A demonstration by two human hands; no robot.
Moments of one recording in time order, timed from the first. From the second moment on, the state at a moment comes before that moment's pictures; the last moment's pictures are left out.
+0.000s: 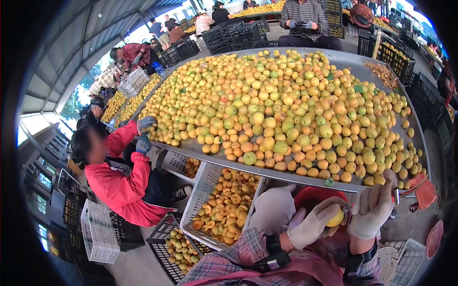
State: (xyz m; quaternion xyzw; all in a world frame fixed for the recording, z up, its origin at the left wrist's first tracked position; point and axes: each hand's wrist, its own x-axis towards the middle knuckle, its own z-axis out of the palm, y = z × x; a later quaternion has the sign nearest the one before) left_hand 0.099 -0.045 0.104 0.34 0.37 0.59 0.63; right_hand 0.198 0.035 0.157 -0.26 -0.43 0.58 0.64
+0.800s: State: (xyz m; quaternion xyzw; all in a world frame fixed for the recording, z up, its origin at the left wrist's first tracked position) left_hand 0.089 -0.039 0.100 0.32 0.41 0.52 0.67; right_hand 0.201 0.045 0.144 -0.24 -0.26 0.70 0.62
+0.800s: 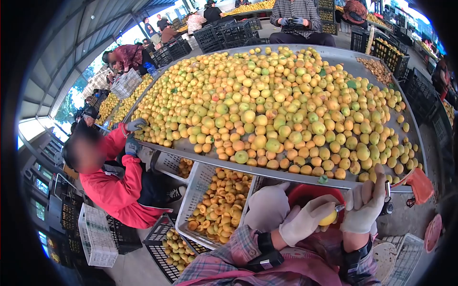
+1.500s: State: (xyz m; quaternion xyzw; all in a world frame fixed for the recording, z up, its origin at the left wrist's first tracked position) left_hand 0.105 -0.035 0.078 0.57 0.65 0.43 0.27; right_hand 0.201 0.041 0.134 -0.29 -0.40 0.72 0.49
